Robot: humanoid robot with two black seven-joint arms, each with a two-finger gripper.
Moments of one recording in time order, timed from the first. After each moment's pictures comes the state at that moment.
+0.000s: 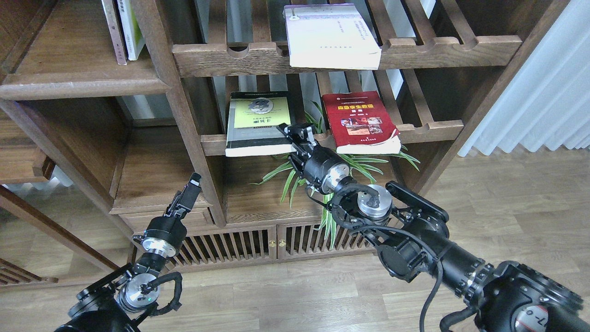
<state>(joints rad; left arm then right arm) -0.40 0.02 -0.69 -0.53 -0.14 -0.49 -0.49 0.54 0.02 0.66 1.07 0.75 0.17 0.02</state>
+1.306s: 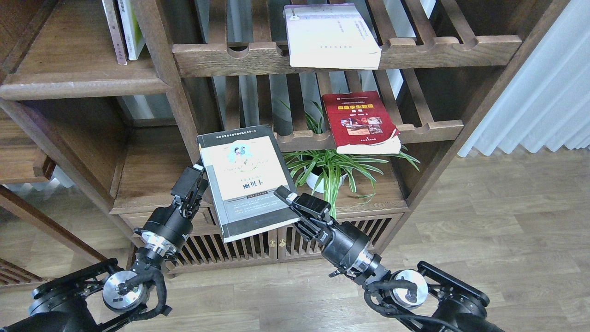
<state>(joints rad) -0.40 0.32 -0.39 -1.18 -0.53 -0.49 -0.46 0.22 -0.13 0.65 1.17 0.48 0.58 -0.15</state>
